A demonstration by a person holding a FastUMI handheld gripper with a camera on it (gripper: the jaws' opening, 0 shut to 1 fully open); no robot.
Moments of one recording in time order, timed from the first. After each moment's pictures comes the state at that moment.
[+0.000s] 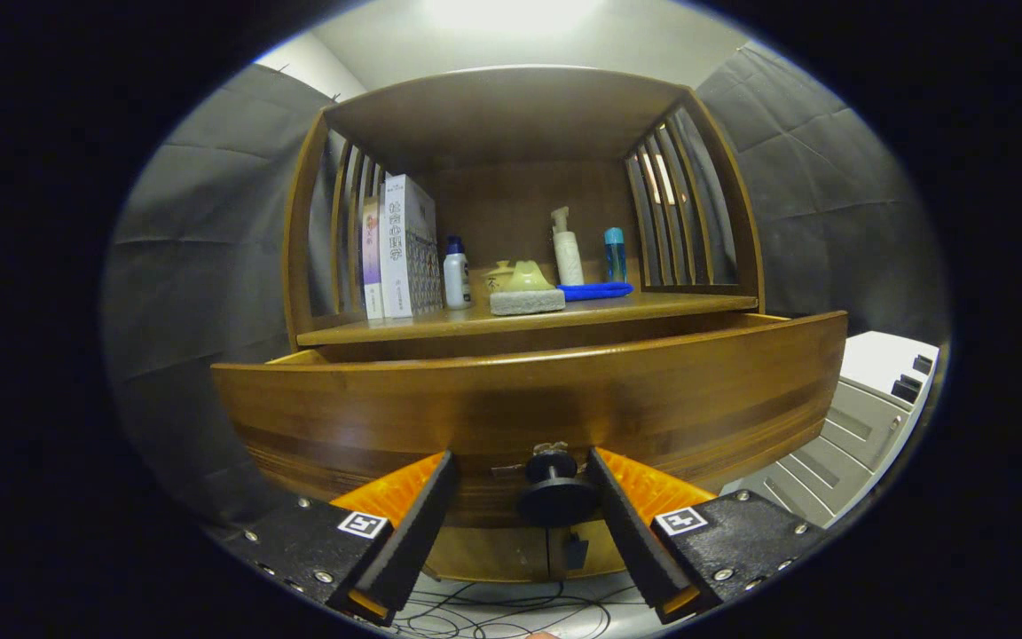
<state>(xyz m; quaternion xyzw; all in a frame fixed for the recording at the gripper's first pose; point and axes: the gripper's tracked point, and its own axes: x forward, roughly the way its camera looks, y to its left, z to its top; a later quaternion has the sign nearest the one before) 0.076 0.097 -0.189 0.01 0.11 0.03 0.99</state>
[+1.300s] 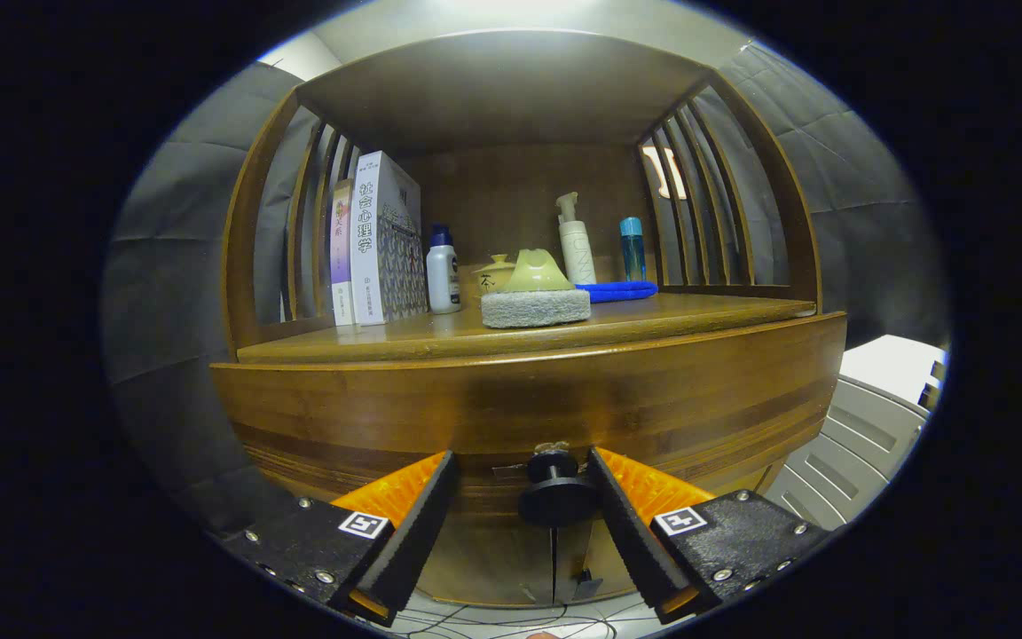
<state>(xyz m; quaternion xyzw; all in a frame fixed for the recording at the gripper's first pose) 0.165 0.109 -0.197 0.01 0.12 0.02 0.99</state>
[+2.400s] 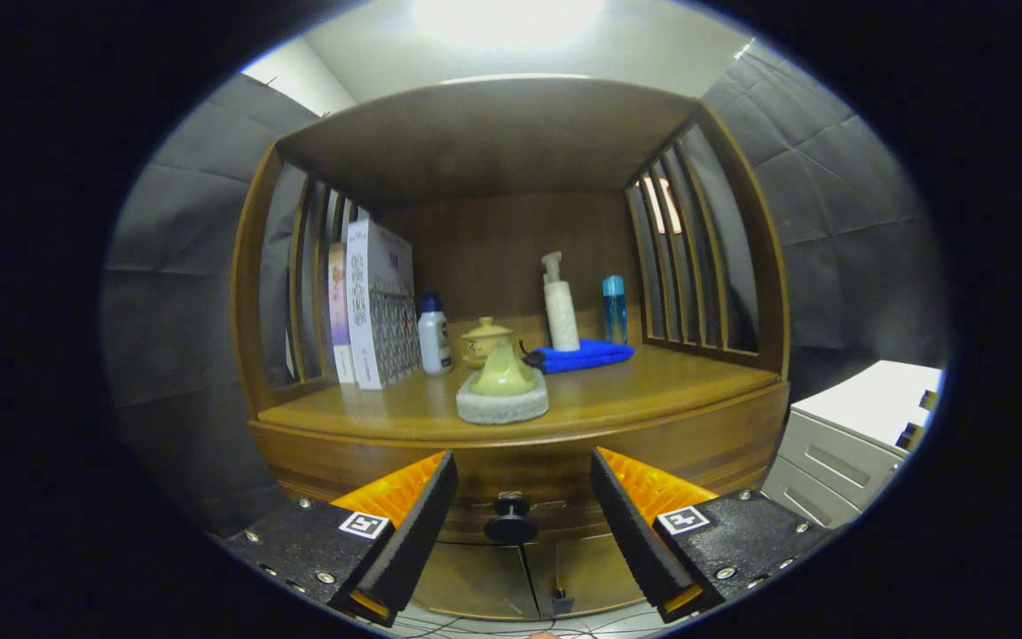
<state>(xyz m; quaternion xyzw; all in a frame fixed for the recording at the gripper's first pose) 0.139 0.074 -0.105 0.02 0.06 0.03 1.00</state>
